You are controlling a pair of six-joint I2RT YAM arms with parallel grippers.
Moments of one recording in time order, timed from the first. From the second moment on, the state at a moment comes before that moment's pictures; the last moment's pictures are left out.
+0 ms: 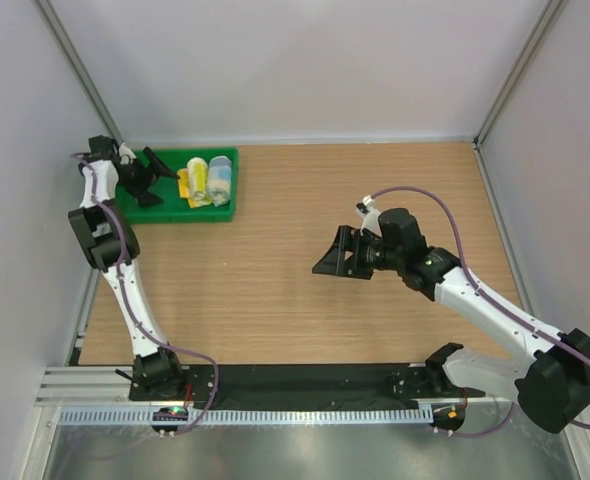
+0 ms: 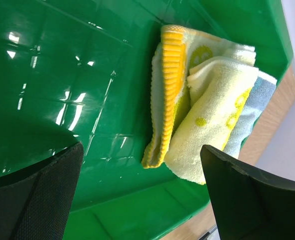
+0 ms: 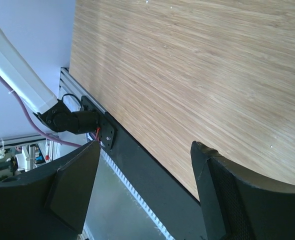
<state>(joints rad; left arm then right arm) 0.36 2.51 2.24 -0.85 0.66 -0.40 0.57 1.10 0.78 -0.27 -0.48 0.72</state>
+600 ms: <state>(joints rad) 0.35 1.89 1.98 -0.67 0.53 -0.55 0.57 1.07 0.85 -0.37 -0.42 0.68</state>
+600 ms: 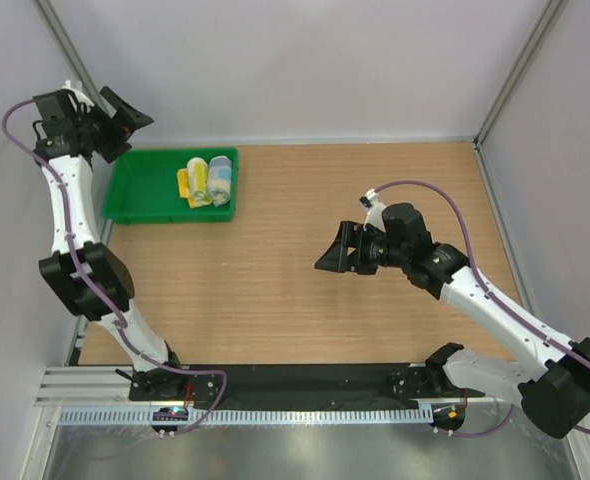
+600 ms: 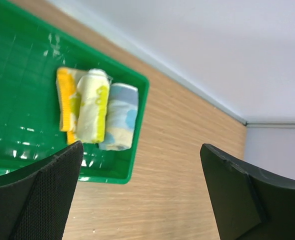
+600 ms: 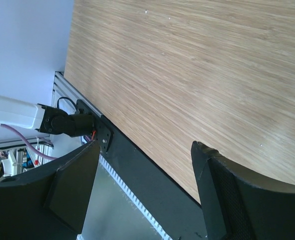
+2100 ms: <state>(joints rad) -0.15 0.64 0.23 0.24 -0.61 -0.34 0.72 0.99 0.83 -0.37 -0.28 0.67</state>
